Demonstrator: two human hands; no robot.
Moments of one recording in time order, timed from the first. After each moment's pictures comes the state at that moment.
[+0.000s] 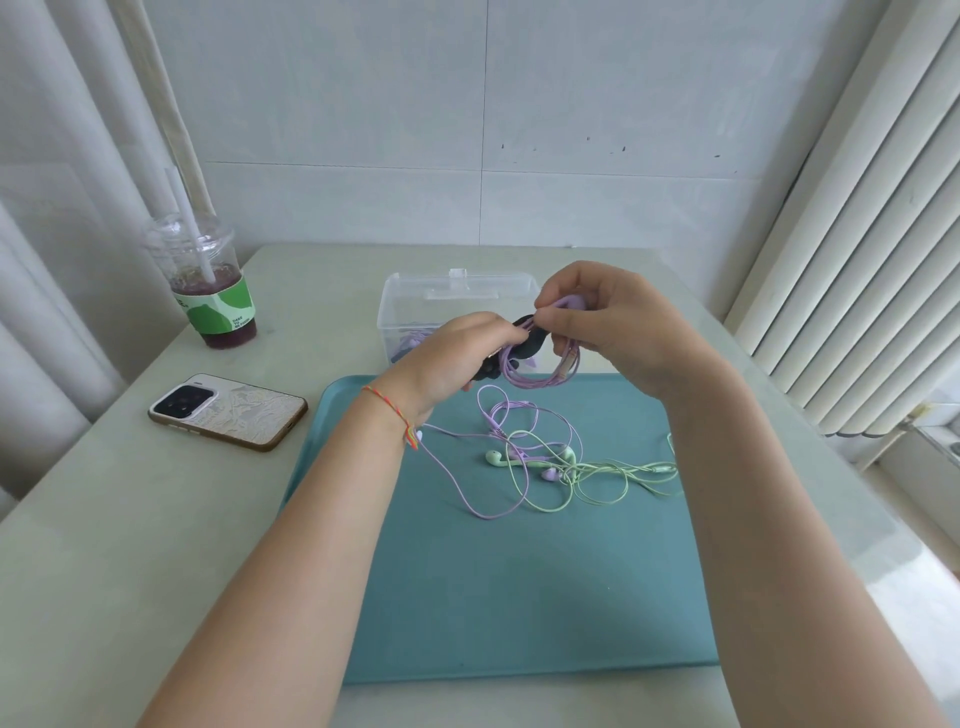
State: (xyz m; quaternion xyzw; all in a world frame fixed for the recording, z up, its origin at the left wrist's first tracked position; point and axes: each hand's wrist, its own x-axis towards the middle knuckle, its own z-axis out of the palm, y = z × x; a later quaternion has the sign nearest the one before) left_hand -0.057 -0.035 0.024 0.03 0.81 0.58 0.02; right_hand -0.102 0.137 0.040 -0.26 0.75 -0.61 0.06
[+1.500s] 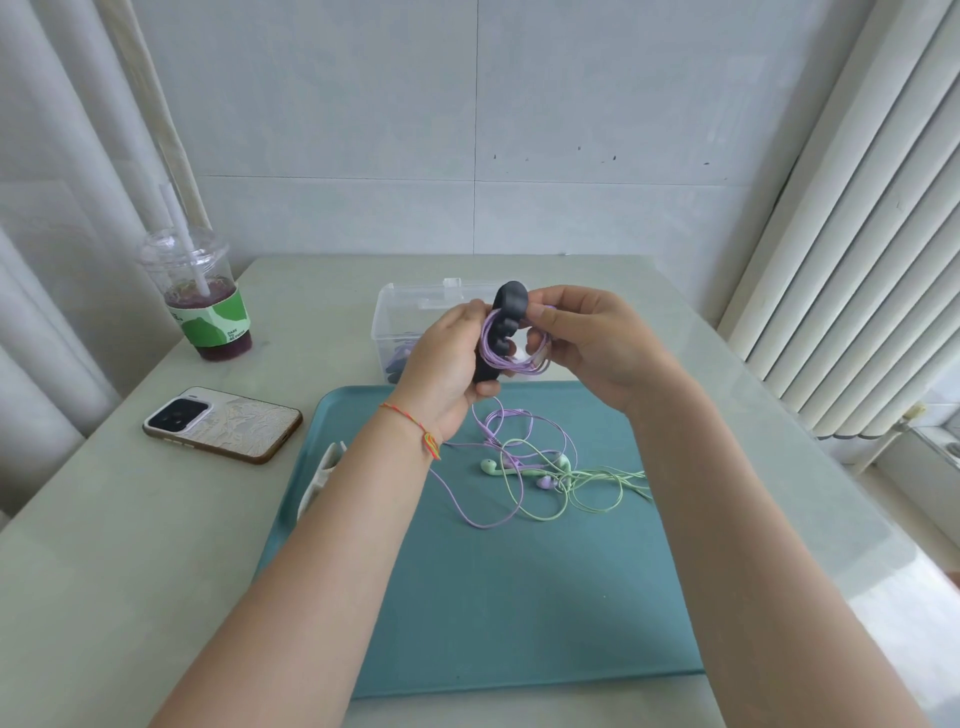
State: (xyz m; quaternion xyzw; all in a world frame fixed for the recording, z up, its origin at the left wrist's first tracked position) left_hand -0.074 -0.021 0.008 -0.07 0.61 0.79 -0.05; right_hand -0.115 0.123 0.022 -0.21 0.64 -0.73 0.11
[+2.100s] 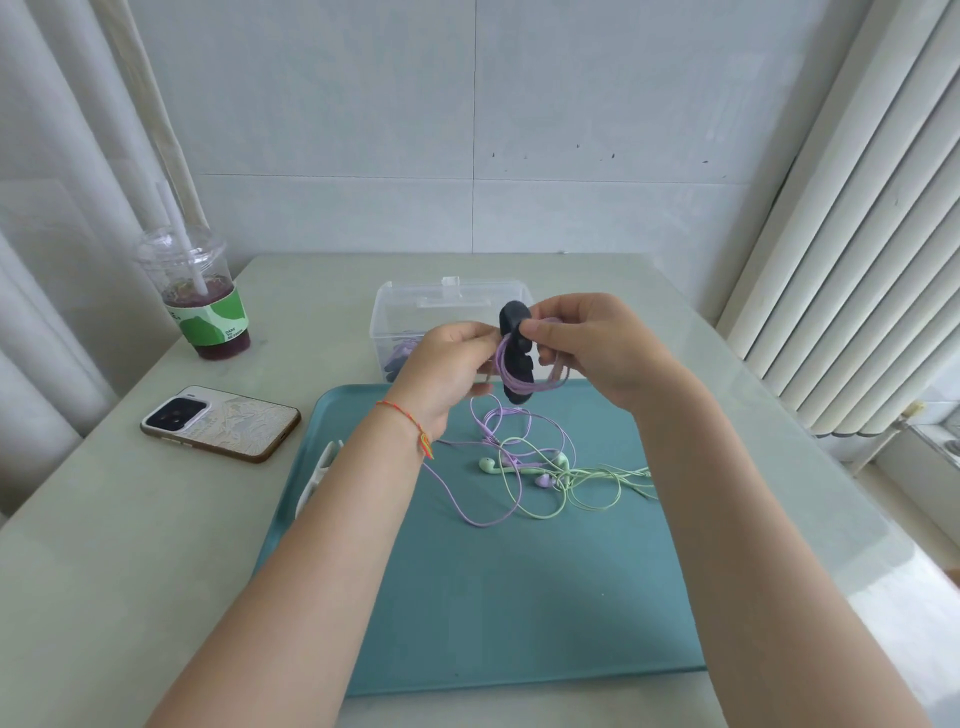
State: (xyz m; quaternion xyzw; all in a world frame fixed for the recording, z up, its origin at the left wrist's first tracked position) left_hand -0.071 -0.028 0.004 -0.05 0.72 0.69 -0.02; right_hand -0.115 0.129 0.021 -0.19 0.76 -0.62 0.07
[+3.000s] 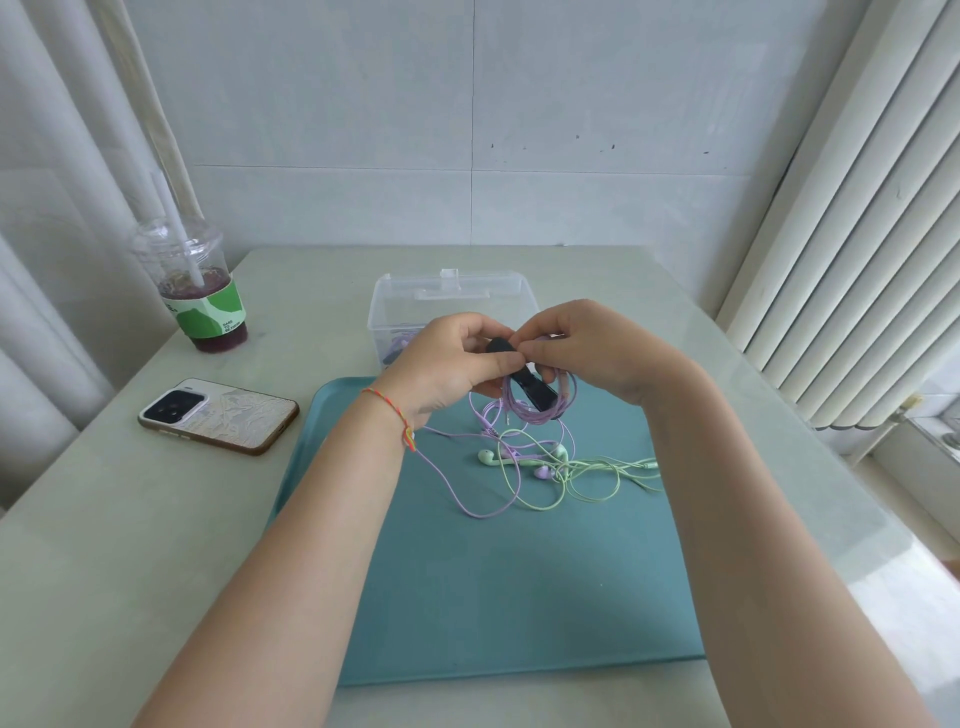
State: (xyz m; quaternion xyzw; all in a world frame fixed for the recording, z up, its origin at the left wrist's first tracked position) left_hand -0.070 -0.037 0.001 0.05 0.77 0.64 0.01; right_hand -0.108 0.131 0.026 -0.23 0.87 -0.43 0.09
